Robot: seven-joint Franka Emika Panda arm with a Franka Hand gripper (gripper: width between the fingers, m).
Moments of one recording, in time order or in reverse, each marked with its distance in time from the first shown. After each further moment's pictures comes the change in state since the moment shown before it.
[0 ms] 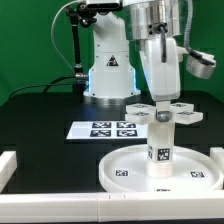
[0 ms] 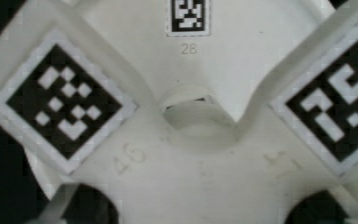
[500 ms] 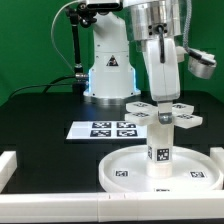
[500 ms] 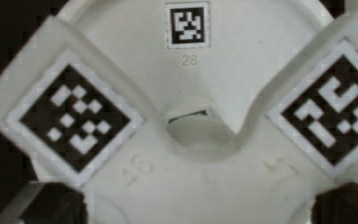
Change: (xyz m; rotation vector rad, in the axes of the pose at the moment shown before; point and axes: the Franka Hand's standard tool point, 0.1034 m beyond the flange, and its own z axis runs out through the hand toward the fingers) arm -0.010 0.000 -0.012 -0.006 -0.020 -0.049
